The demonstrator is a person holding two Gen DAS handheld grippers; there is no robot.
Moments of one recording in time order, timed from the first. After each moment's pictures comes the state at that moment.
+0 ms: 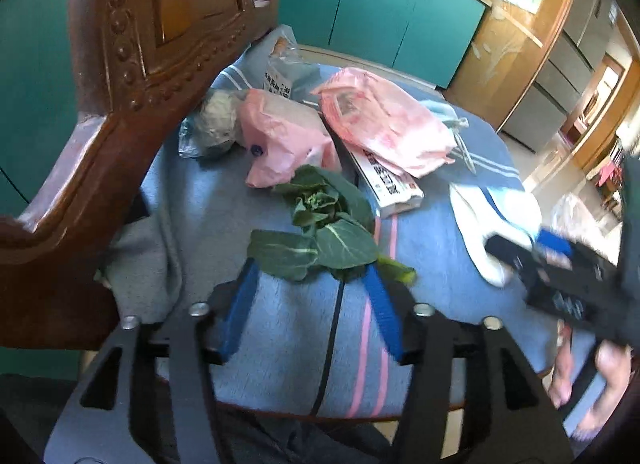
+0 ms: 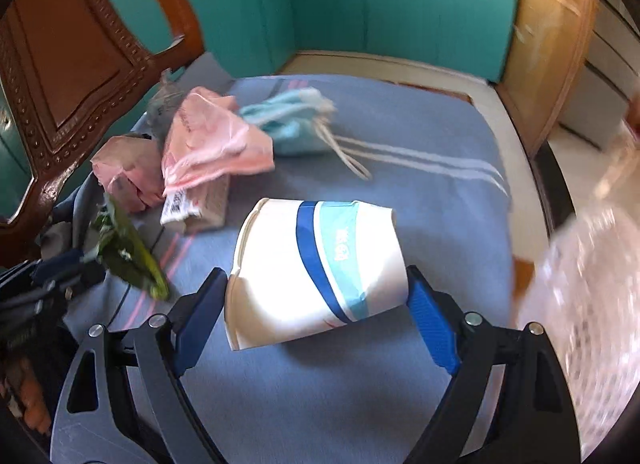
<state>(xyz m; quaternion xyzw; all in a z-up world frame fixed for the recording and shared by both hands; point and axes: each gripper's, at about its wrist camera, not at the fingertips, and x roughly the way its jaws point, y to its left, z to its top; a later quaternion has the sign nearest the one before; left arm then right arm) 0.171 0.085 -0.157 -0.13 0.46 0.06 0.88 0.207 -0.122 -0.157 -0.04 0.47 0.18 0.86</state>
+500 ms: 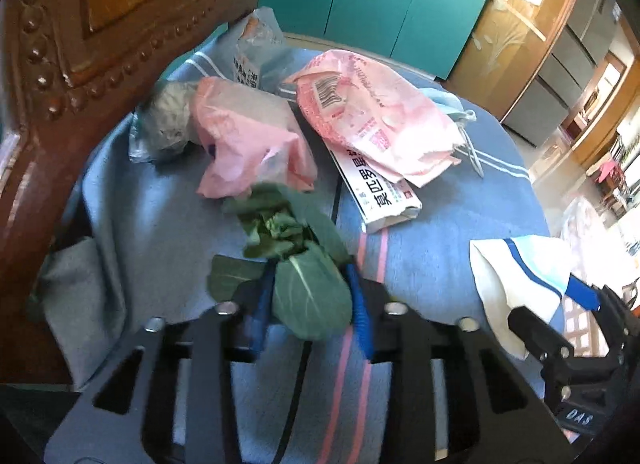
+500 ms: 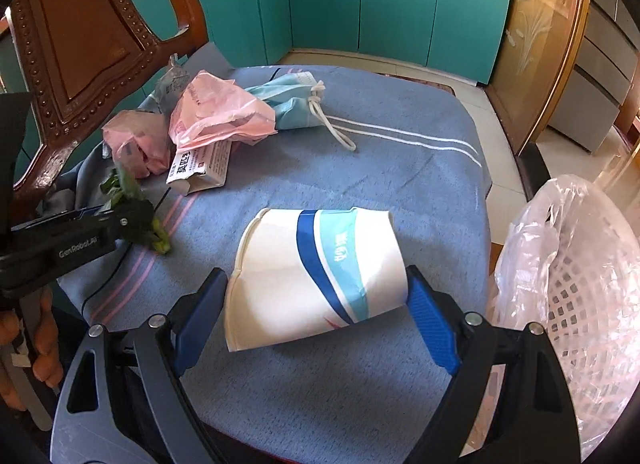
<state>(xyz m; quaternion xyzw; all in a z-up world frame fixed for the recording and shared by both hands) 0.203 0.066 -0.177 -0.12 0.47 0.05 0.87 0.179 -0.123 -0.155 -0.07 0.47 0.17 0.87</state>
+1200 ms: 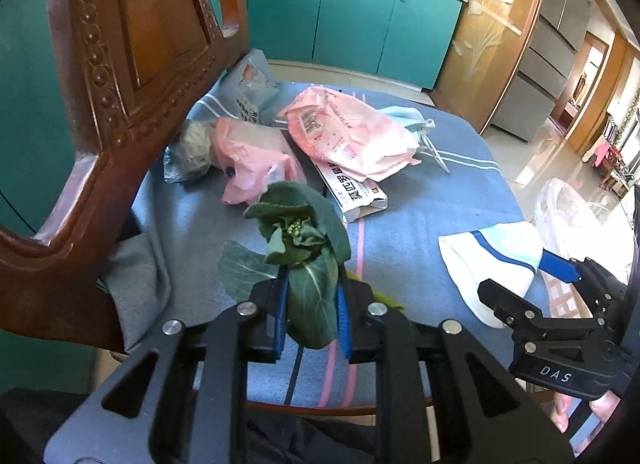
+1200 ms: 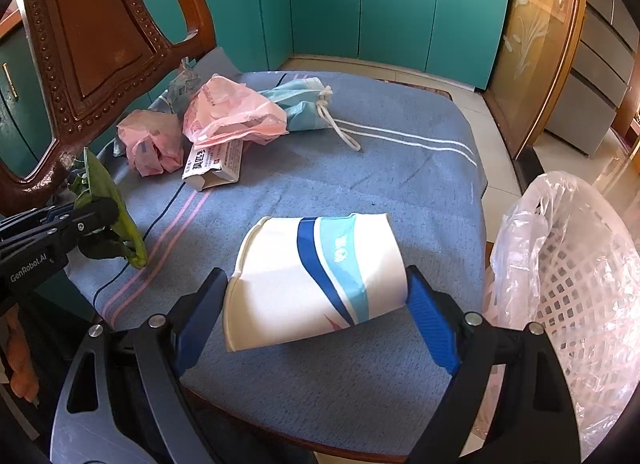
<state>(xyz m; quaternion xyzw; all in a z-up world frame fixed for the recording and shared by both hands) 0.157 0.055 -0.141 -0.08 0.43 0.04 0.90 0.163 -0.121 -0.147 -0.07 0.46 0.17 0.87</state>
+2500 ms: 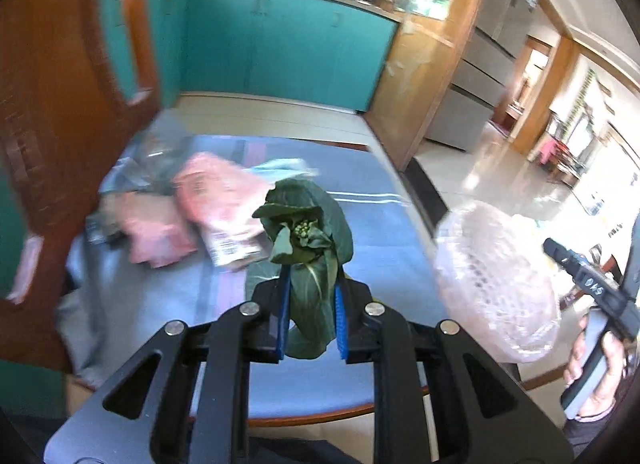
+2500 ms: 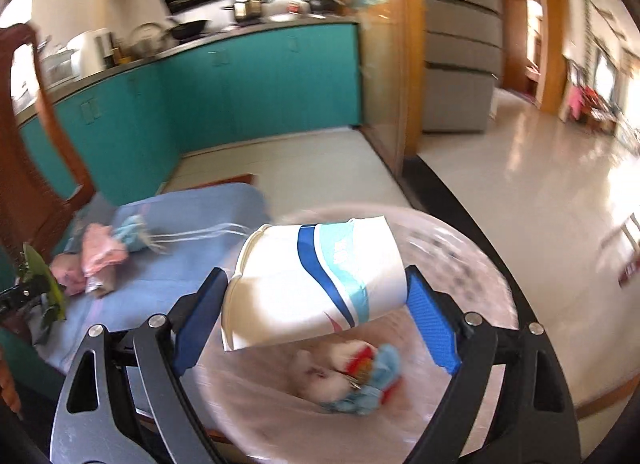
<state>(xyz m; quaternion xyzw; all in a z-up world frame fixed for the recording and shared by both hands) 0.164 -0.020 -0.082 -0.09 0.38 -0.08 0.92 0.133 -0.331 -0.073 0.06 0.35 -0.02 0.94</state>
